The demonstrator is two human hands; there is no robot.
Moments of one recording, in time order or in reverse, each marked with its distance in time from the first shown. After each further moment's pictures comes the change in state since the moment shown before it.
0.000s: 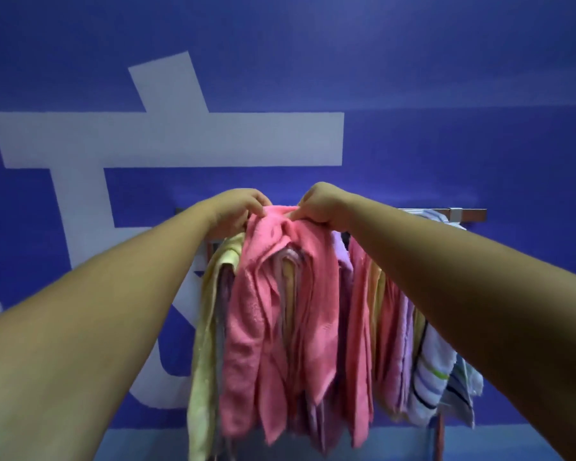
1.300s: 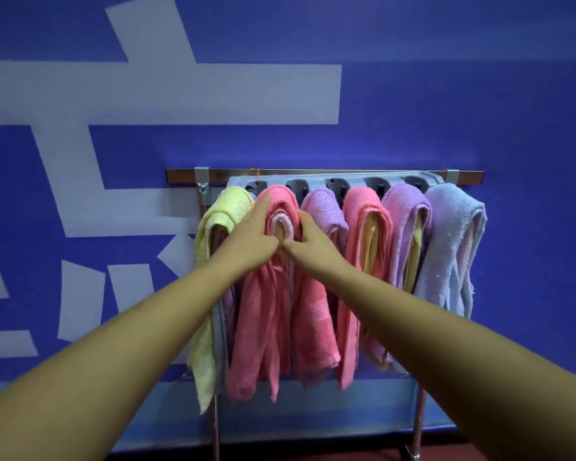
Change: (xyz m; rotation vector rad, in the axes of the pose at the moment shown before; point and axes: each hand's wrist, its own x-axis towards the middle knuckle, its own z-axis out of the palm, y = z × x) left_hand -0.036 -0.088 0.077 0.405 0.226 0.246; right_hand -0.072 0.078 0.106 0.302 0.119 -0.203
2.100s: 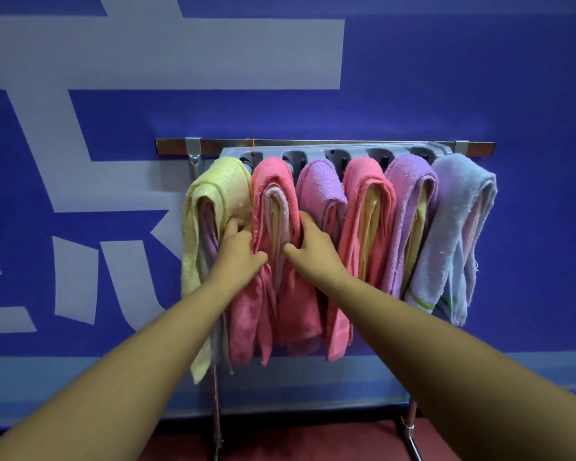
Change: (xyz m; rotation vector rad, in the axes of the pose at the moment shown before) left_hand -0.022 -0.066 0.046 0.177 0.105 -0.095; right_hand -0.021 0.050 0.018 -0.079 0.055 -0.031
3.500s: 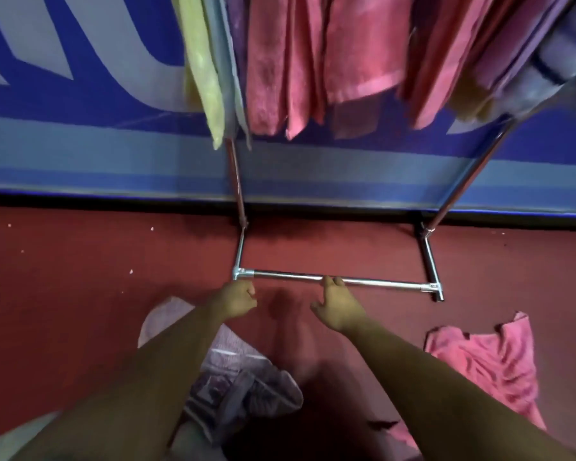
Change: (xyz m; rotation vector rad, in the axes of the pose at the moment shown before) left_hand -0.369 -0.225 0.180 0.073 -0.872 -0.709; right_hand -0.378 0.226 0.166 -0.349 -0.797 0.657
